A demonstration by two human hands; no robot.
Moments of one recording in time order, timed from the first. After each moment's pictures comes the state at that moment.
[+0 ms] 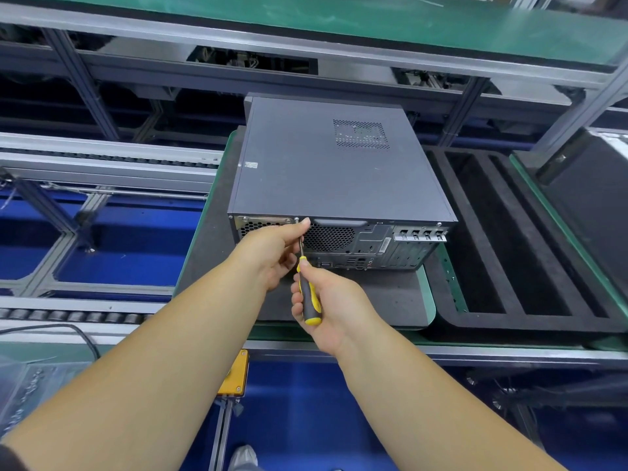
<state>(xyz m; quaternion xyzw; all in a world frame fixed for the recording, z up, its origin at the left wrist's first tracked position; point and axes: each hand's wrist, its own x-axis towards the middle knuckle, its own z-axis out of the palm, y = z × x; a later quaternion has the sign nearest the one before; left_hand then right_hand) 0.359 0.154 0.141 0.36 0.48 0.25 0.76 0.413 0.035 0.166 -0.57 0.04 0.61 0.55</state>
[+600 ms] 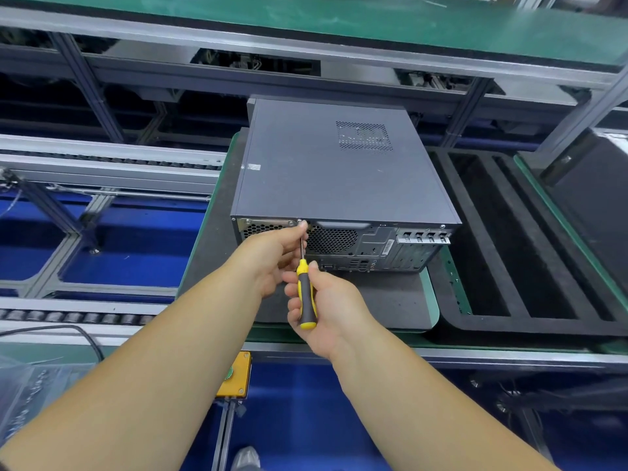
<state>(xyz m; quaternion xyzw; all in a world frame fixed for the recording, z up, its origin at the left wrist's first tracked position) 0.351 0.153 0.140 0.40 0.46 0.22 0.76 0.407 0.040 0.164 -0.54 0.06 0.63 0.55</state>
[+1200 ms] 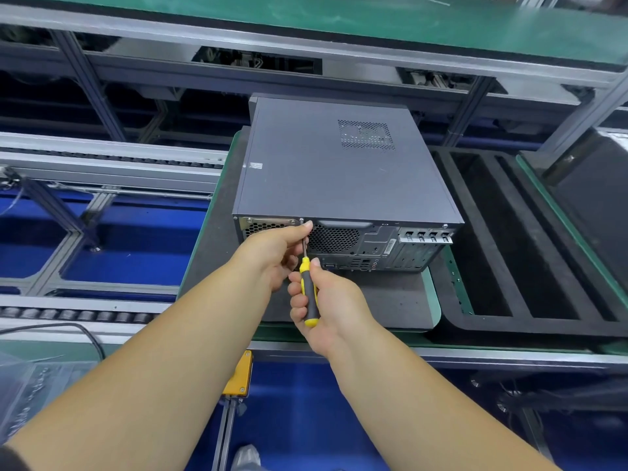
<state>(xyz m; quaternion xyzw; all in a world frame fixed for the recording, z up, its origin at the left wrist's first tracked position) 0.360 0.156 0.140 0.34 0.49 0.24 0.77 0.404 0.042 0.167 -0.55 0.08 0.62 0.56</state>
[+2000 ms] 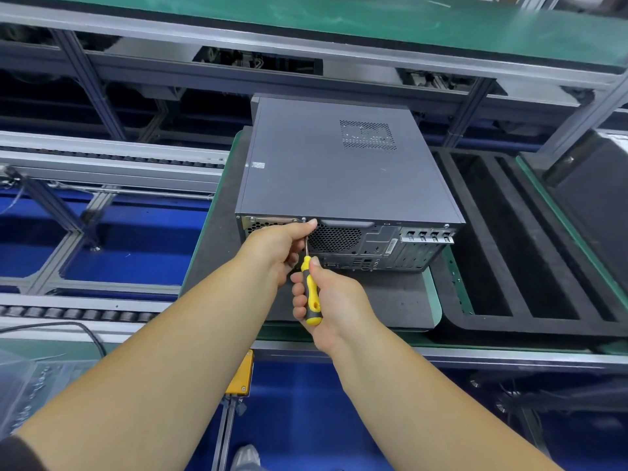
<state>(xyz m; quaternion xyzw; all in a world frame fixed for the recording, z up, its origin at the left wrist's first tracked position) 0.362 0.163 0.134 0.35 0.52 0.24 0.74 0.402 0.041 0.169 -0.61 0.02 0.57 0.55</state>
